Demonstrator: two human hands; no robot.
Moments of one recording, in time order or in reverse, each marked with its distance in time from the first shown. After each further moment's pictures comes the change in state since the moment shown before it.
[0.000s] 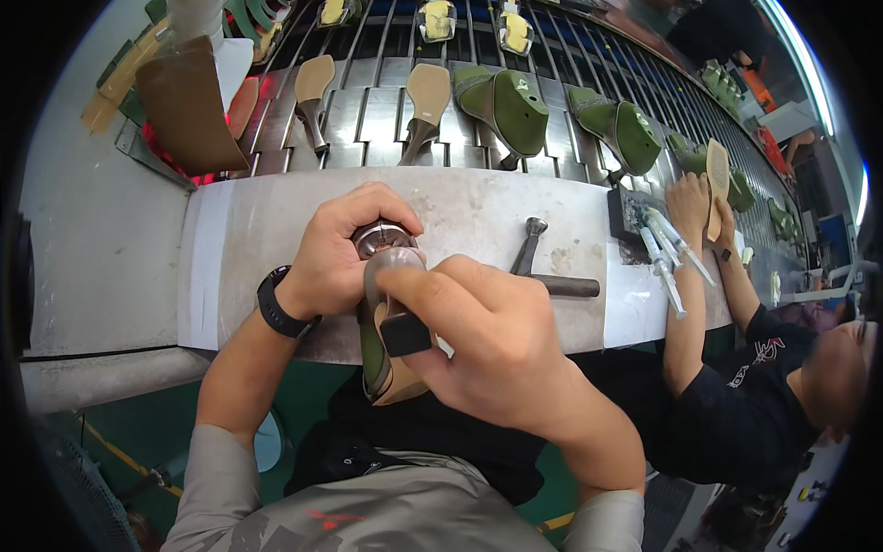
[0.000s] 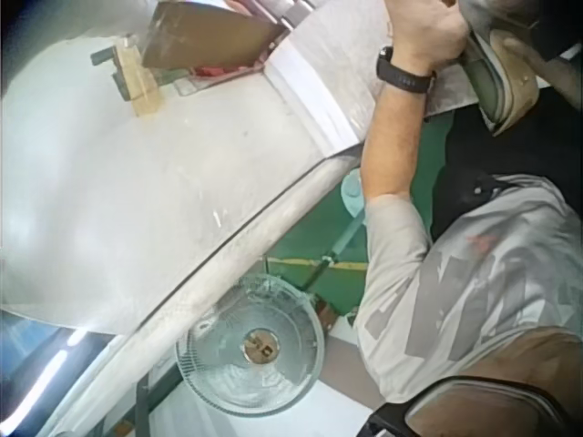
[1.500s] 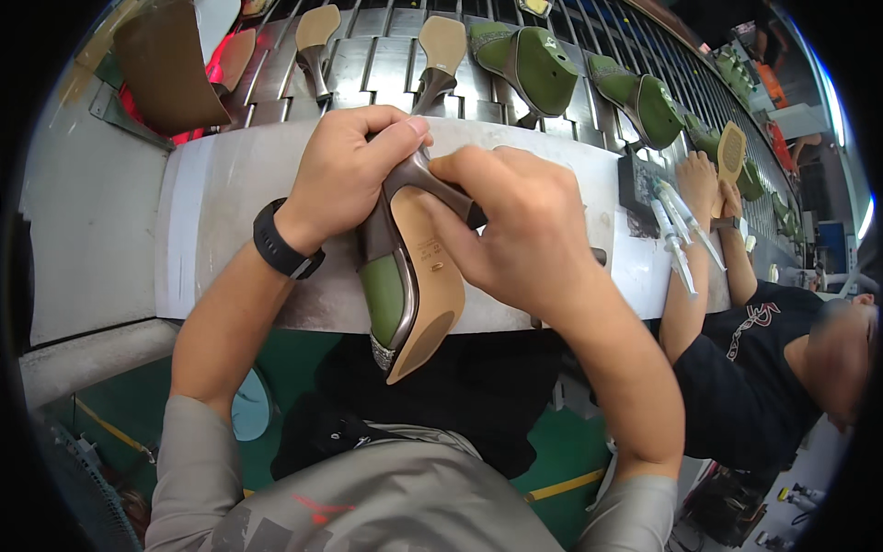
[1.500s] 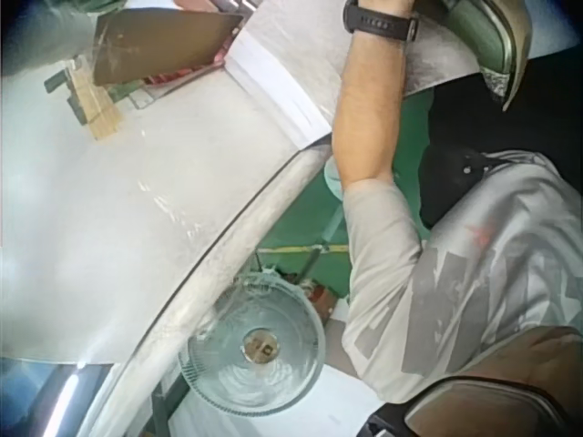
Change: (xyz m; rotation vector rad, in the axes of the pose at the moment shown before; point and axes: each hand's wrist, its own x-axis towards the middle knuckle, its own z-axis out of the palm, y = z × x) left_hand 0.020 -0.009 -0.014 -0.023 0.168 -0.287; right_hand 0.033 0.049 0.026 -0.174 0.013 -0.050
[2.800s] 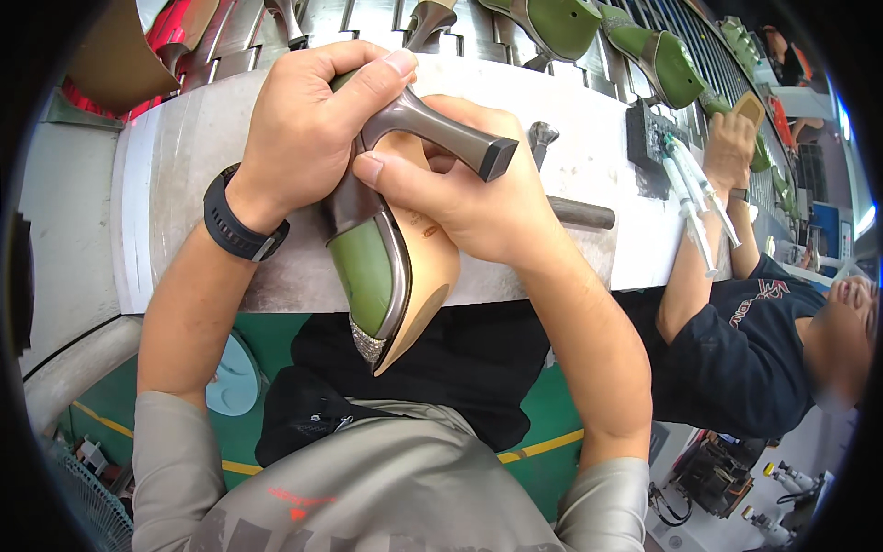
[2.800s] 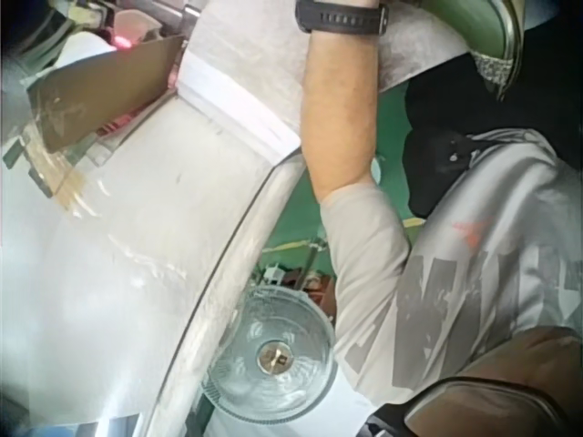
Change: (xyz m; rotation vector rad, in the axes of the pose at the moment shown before) left_hand 0.000 -0.002 0.011 0.101 -0.008 0.053; right_hand -0.025 0.010 0.031 0.882 -0.190 0.729
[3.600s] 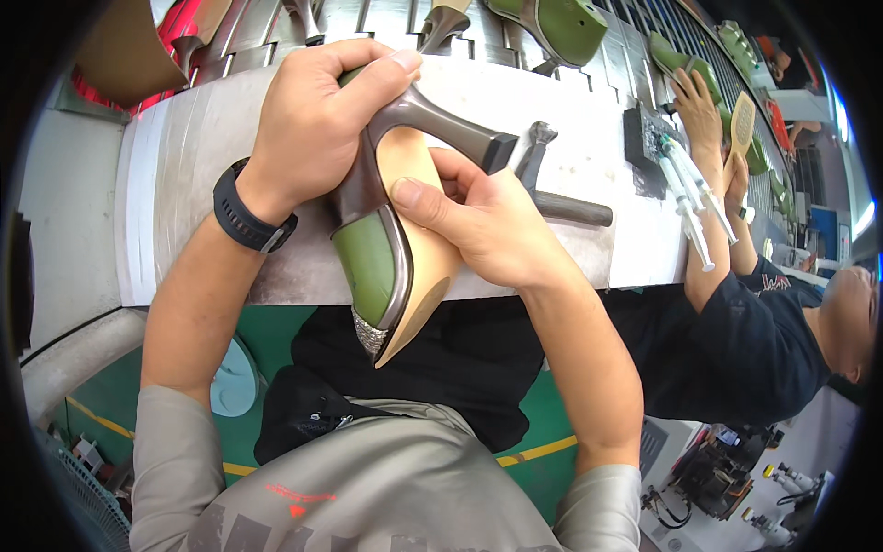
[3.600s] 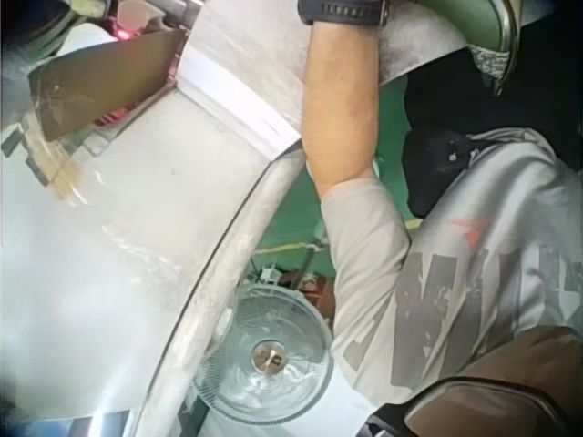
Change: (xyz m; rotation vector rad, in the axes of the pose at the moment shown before) left_hand -0.007 0.009 0.000 0.048 0.066 0.043; right_hand -0.035 0.009 -0.001 0.302 -0.094 0.328
